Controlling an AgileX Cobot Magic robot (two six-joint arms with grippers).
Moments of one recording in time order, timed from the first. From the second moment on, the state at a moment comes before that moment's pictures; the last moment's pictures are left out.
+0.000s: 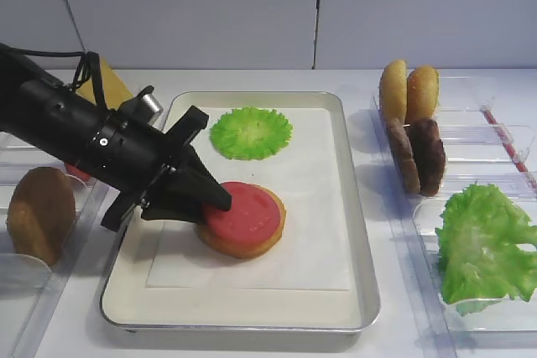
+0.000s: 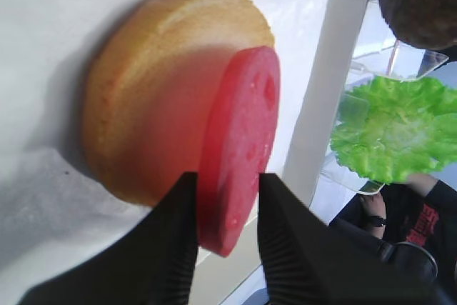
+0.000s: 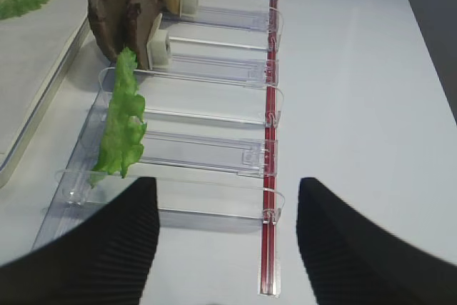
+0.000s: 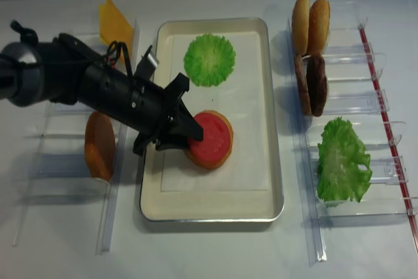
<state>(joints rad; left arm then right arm) -0.22 1.82 -0.99 -1.13 1.06 0.43 0.04 -0.02 -0.48 0.01 1.13 -0.09</state>
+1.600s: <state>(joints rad) -0.22 1.80 -1.03 -0.98 1.07 0.30 0.04 -0.02 -0.48 0.01 1.13 -0.10</state>
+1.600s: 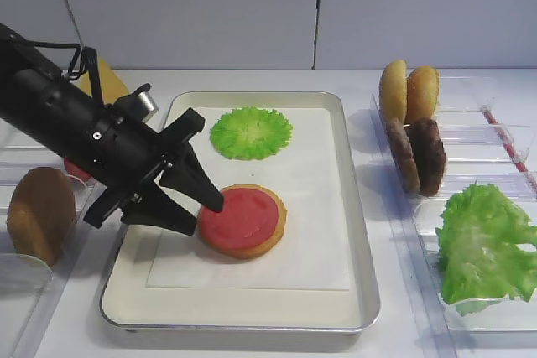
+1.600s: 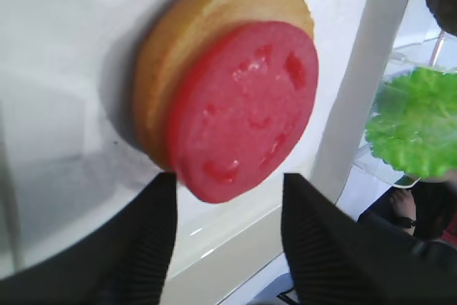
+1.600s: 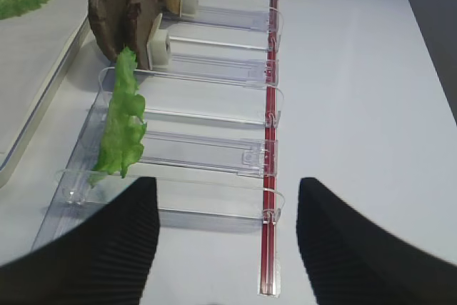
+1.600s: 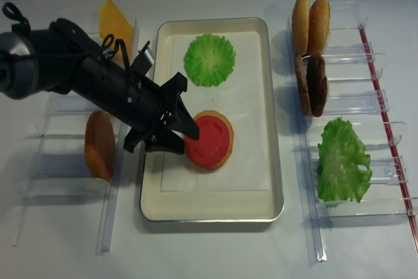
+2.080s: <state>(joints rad) -0.22 1.80 -1.14 -0.87 1.18 0.22 0.04 -0.02 -0.48 0.01 1.13 -0.10</state>
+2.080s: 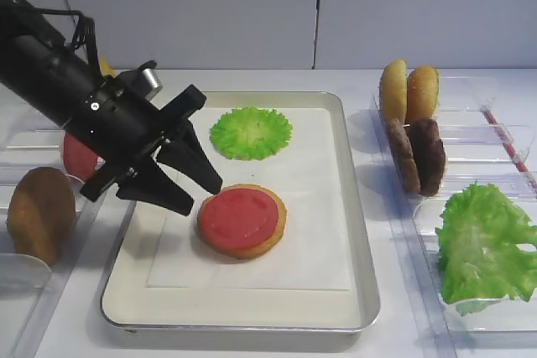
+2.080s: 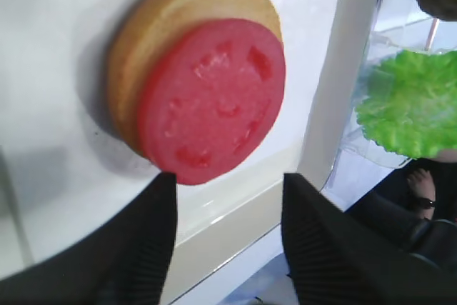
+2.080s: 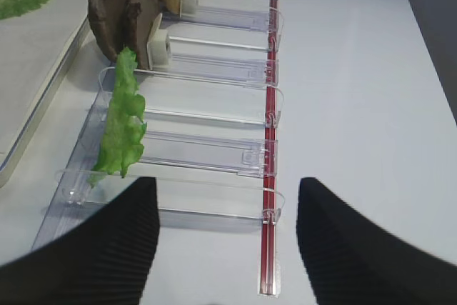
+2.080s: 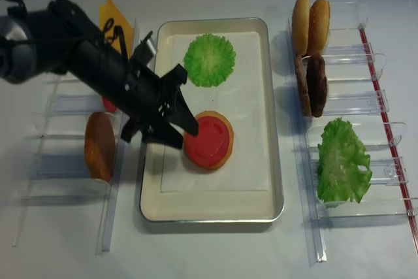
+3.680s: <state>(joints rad) -0.45 1.14 -1.03 -0.08 1.23 -0.17 0.04 -0.02 -0.48 0.01 1.13 -0.09</state>
